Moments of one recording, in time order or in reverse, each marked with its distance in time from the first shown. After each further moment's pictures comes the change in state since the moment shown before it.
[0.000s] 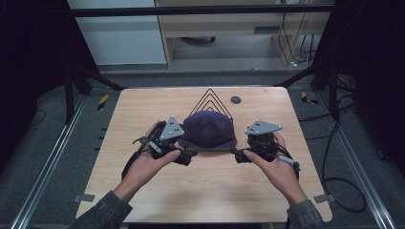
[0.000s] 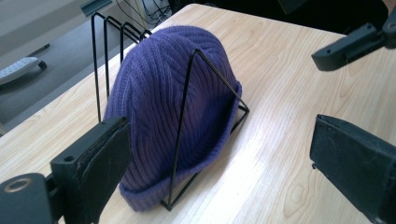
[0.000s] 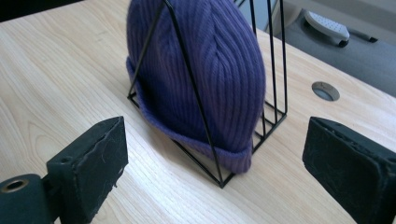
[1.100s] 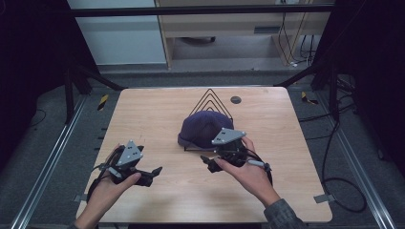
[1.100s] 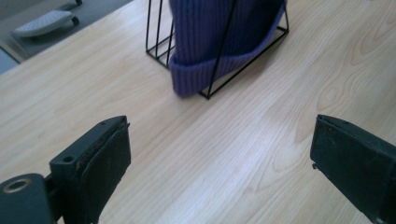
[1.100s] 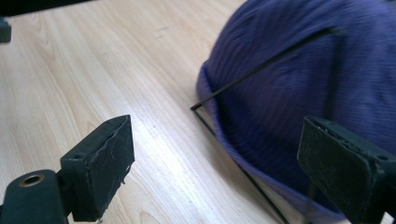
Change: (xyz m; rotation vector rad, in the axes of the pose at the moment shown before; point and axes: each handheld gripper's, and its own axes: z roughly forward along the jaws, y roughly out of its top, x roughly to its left) left arm 0.022 -0.106 -0.064 0.101 0.114 -0.093; right arm 0.064 0.018 0.042 0.034 0.136 -0.121
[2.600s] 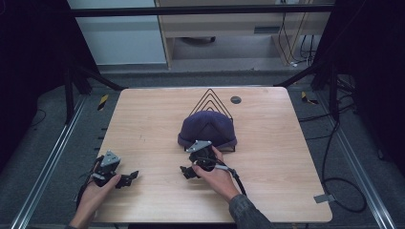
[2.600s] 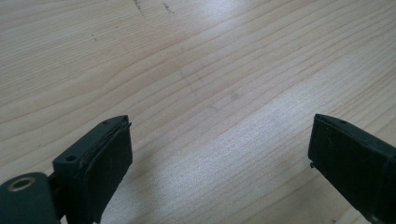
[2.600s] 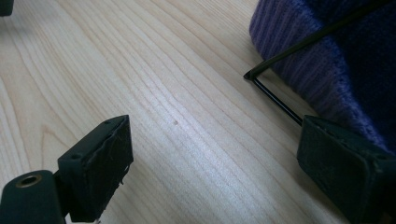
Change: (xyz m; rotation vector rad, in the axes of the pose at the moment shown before) left arm 0.069 -0.113 0.038 0.117 0.089 -0.231; right arm 0.031 -0.038 0.127 0.127 0.060 0.137
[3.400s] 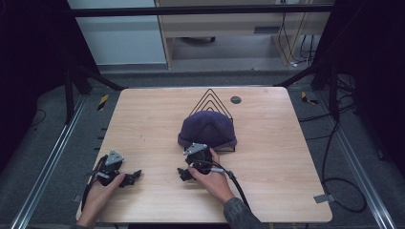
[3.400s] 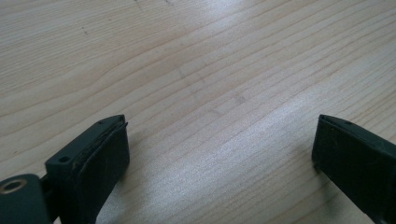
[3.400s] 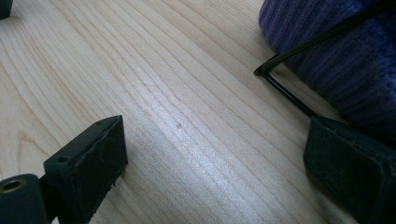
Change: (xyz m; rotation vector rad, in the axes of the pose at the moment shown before) left arm -0.001 -0.001 0.014 0.010 0.011 -0.015; right arm 0.009 -0.005 0.015 0.004 -0.038 0.001
